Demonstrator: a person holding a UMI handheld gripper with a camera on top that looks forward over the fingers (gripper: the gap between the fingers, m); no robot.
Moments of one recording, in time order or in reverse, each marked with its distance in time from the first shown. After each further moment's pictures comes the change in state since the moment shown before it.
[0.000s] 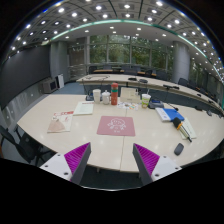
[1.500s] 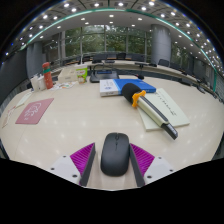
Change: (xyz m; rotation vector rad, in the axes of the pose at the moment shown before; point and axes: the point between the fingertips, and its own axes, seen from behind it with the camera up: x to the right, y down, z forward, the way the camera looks) arm 0.445 0.145 0.256 -0.085 0.152 0.125
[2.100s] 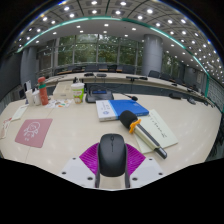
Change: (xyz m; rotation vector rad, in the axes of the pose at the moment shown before) arm -0.018 -0.093 -0.036 0.115 0.127 0.003
